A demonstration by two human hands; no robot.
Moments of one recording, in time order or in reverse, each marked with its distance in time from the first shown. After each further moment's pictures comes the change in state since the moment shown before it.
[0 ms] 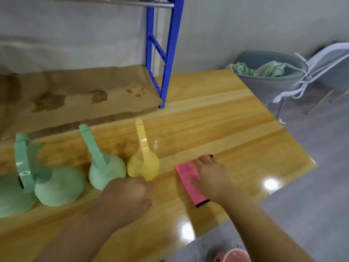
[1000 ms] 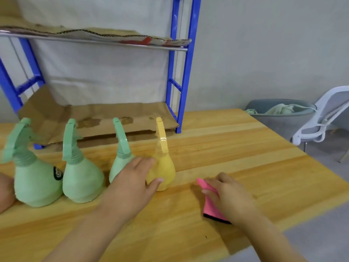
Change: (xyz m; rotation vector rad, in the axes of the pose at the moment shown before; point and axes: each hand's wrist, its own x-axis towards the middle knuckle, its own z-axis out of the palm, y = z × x) left_hand -0.014 -0.002 0.044 -0.315 0.768 -0.241; right_hand -0.004 0.015 0.070 0.074 0.506 -0.151
